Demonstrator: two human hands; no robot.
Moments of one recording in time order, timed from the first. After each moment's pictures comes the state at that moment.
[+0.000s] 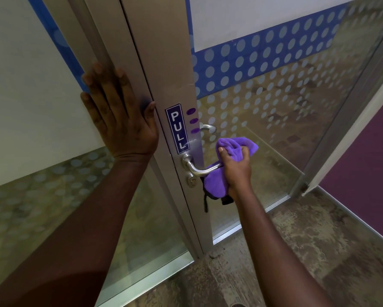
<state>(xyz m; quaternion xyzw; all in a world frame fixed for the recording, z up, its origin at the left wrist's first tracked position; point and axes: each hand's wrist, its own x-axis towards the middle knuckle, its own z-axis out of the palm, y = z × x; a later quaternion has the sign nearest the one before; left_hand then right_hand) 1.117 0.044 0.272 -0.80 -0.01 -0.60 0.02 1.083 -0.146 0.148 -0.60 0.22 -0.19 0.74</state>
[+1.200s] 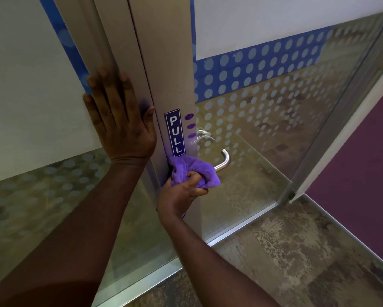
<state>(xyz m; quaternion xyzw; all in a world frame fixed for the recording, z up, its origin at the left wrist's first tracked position) 1.124 0.049 0.268 -0.78 0.02 -0.62 0.05 1.065 0.005 0.150 -0.67 0.37 -0.23 0.59</state>
